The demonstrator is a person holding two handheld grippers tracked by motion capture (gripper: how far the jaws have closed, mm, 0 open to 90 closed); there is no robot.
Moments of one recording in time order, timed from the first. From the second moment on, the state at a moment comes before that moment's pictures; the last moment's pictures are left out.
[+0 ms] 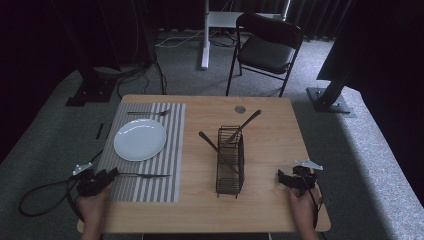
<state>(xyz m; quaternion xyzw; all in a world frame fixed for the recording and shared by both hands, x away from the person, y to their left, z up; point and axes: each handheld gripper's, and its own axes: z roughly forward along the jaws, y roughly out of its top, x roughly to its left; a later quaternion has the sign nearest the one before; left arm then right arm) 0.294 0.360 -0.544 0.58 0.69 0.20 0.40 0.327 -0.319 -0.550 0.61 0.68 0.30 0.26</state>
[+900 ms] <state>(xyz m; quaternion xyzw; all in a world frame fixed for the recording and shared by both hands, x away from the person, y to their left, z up) 0.247 0.308 -0.535 0.65 0.62 0.27 0.34 0.327 -0.319 -0.550 0.61 0.68 0.30 0.26</state>
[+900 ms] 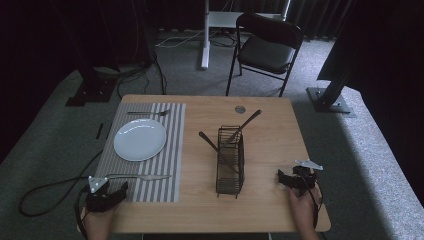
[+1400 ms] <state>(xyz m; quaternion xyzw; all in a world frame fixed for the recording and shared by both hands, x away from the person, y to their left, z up) 0.243 0.301 -0.541 0.68 0.62 0.25 0.31 0.327 -0.319 -0.550 0.61 0.68 0.30 0.26</state>
